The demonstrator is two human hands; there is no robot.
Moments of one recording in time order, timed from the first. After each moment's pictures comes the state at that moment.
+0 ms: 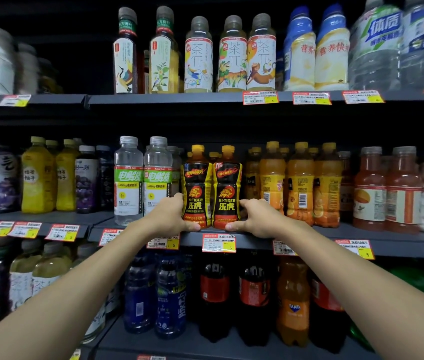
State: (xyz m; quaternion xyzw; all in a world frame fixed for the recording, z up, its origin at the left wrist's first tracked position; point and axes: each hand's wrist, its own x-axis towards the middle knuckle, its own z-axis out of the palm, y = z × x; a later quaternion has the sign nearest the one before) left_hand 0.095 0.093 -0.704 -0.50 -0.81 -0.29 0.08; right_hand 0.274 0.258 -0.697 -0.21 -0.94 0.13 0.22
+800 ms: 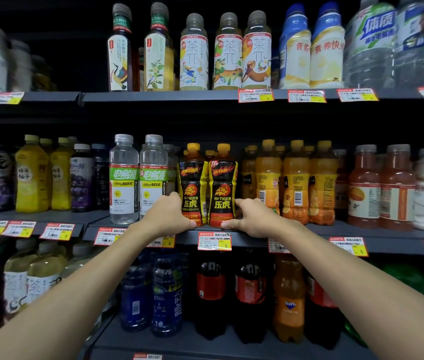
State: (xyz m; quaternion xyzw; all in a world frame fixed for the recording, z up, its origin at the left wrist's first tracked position) left_hand 0.096 0.103 -0.708 -0.45 -0.84 -0.27 0.15; right_hand 0.271 0.260 -0.702 -0.21 -0.95 0.11 0.22
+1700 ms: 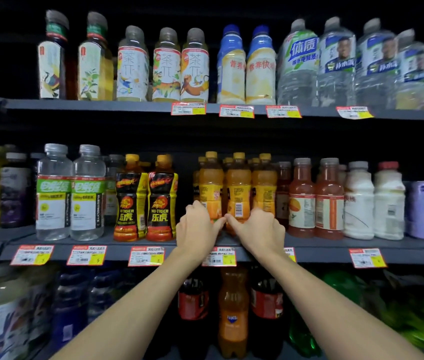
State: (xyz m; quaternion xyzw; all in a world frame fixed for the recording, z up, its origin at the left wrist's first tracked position) left_hand 0.262 0.238 -0.722 -0.40 -0.78 -0.42 0.25; right_hand 0.364 0.342 -0.731 -0.43 -0.76 -0.02 0.49
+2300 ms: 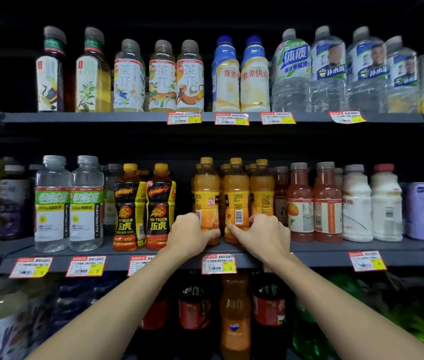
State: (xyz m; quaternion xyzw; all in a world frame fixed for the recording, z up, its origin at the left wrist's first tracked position) left_hand 0.238 0.229 -0.710 -0.44 -0.79 -0.40 0.13; right_hand 0.377 0.346 -0.725 -0.42 -0.78 -0.04 0.46
